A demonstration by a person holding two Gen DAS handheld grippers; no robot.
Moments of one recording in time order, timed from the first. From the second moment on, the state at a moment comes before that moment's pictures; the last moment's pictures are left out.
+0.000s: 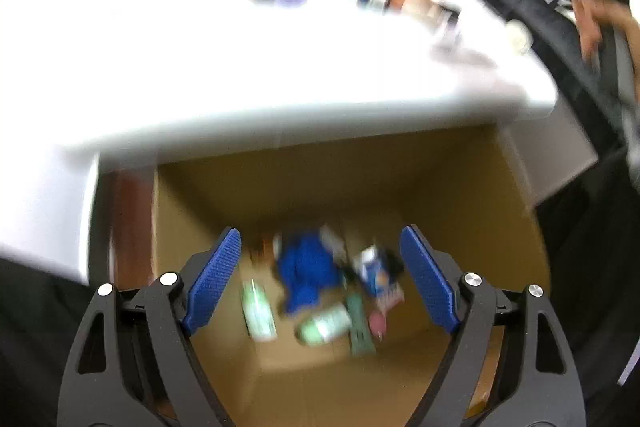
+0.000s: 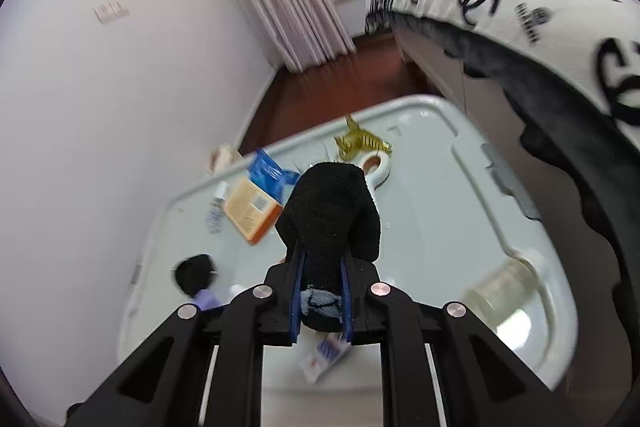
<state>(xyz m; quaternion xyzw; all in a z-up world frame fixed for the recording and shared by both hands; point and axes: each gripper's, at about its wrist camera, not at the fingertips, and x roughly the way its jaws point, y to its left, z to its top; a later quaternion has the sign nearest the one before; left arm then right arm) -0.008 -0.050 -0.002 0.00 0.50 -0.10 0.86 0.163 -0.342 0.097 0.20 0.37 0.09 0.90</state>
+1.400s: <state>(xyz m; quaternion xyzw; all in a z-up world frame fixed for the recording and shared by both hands) 0.048 -0.094 0.170 0.04 0.31 -0.11 0.94 0.100 -0.339 0.107 0.16 0.30 0.11 0.93</state>
